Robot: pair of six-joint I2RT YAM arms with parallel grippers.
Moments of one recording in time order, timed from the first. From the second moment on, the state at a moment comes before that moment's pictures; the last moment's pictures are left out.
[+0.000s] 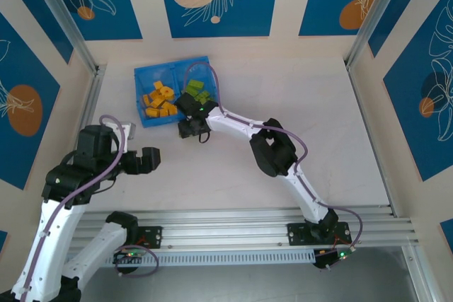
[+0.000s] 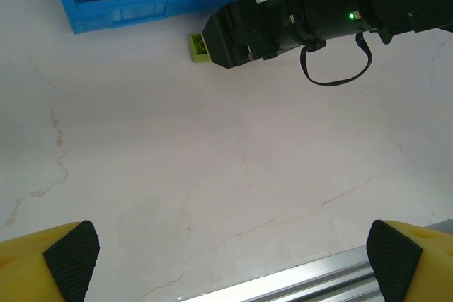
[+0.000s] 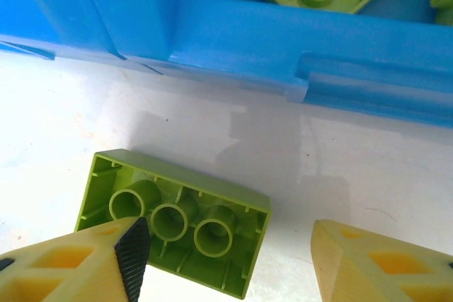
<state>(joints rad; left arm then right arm) -0.28 0.72 1.09 -1.18 0.14 -0.26 0.86 2.40 2.04 -0.74 0.11 0.46</state>
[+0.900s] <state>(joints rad) -0.28 0.72 1.08 -1.18 0.16 -0.26 0.89 2.44 2.15 -0.83 0.09 0.68</state>
